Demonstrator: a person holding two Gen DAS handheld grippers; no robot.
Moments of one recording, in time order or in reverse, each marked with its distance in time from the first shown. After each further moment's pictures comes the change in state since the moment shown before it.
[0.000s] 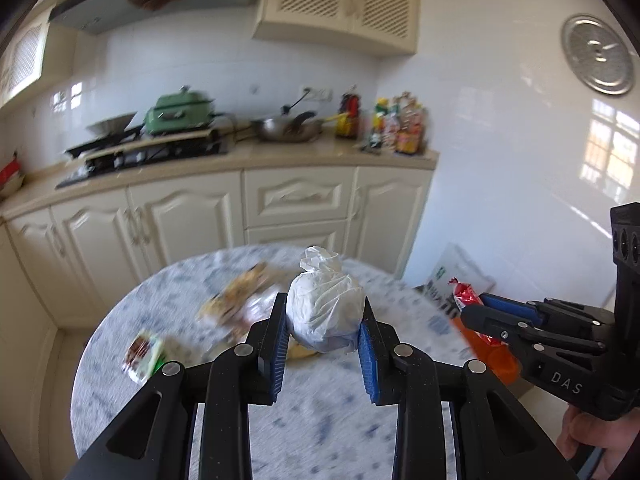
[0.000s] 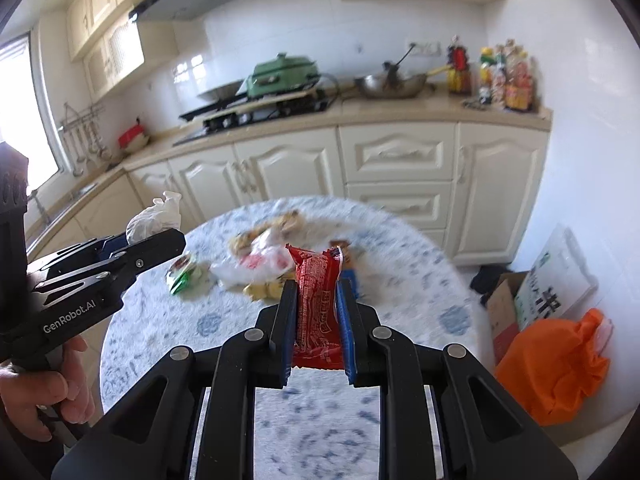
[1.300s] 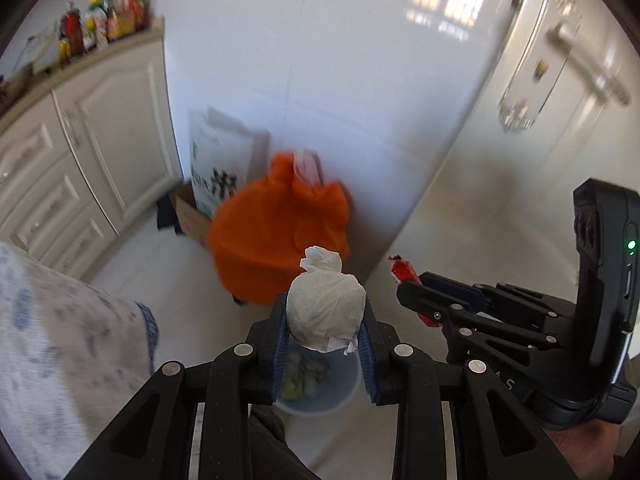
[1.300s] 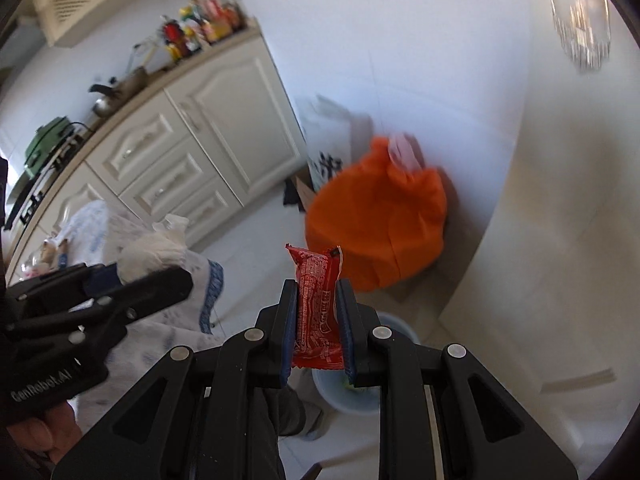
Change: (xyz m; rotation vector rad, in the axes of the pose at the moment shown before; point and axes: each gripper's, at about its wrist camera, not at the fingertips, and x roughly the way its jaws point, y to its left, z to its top) left arm 0.175 -0.360 -0.067 0.415 0.504 -0.554; right arm -0.107 -0.291 -0.199 0.634 0.137 -0.479
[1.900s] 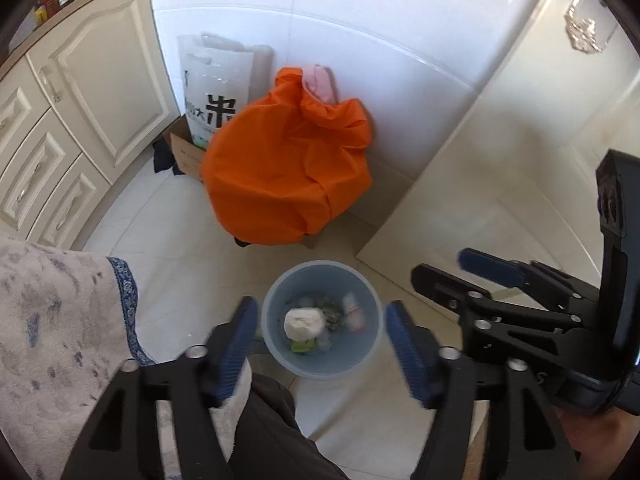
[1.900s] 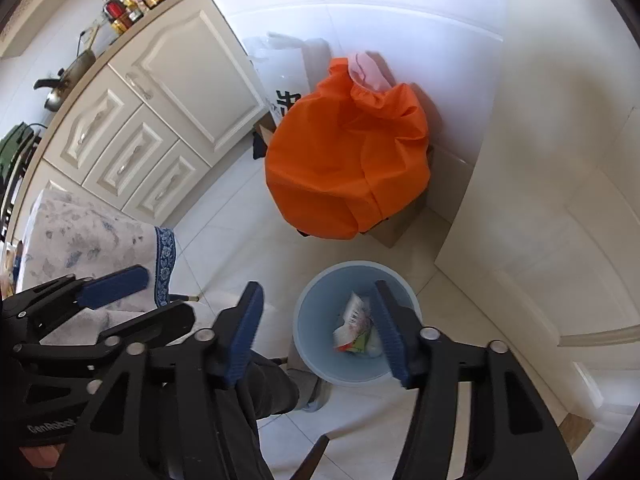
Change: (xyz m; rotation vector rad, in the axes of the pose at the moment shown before) left arm 0.109 -0.007 0.040 -0.001 0.226 0.056; right arm 0.067 -0.043 -0.024 0.112 0.146 -0.051
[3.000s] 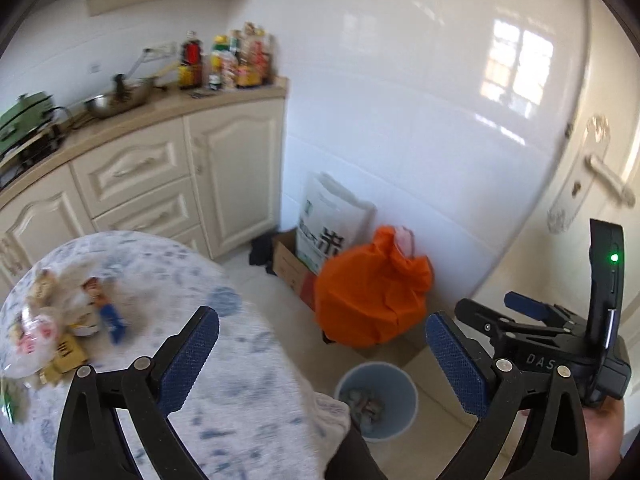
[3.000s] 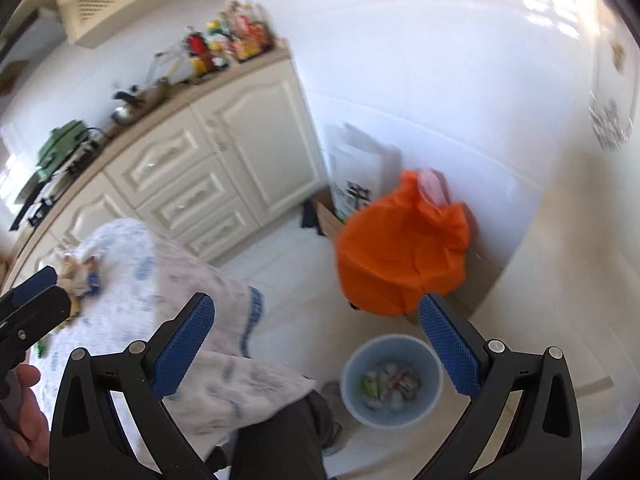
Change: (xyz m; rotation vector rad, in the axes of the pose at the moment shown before) left arm -0.239 0.100 -0.160 -0.230 -0.512 0.145; right arm -0.129 0.155 0.015 -0.212 -0.267 0.075
